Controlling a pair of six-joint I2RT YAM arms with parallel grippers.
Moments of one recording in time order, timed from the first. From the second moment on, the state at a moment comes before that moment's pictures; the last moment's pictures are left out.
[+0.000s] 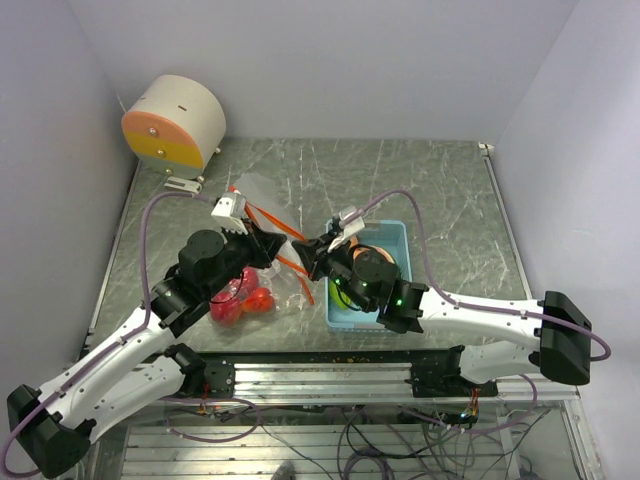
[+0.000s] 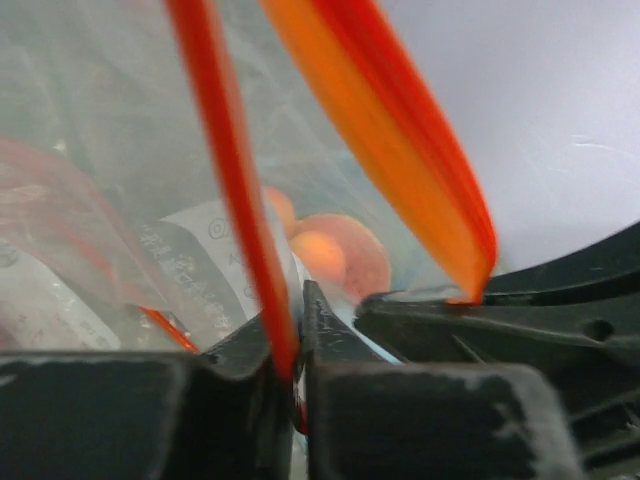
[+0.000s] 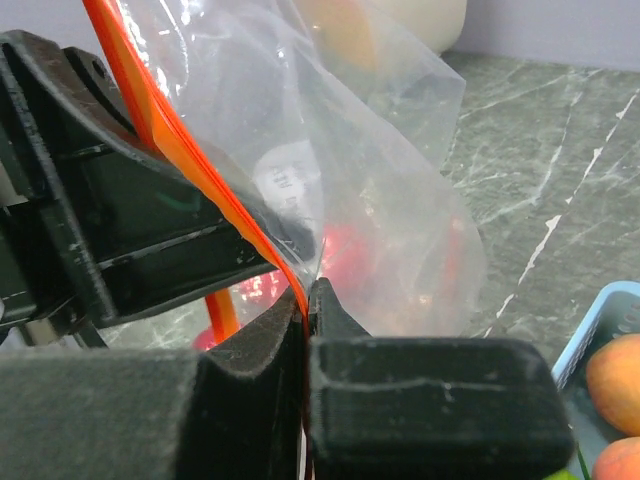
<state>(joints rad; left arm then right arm) -0.70 0.76 0.68 -0.05 -0.05 -0.58 1.19 1.27 0.81 0.47 0.46 0.30</state>
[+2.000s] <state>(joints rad) -0.70 0.93 1.31 -1.00 -0.18 -0.33 0.93 1.47 0.93 0.35 0.34 0.45</state>
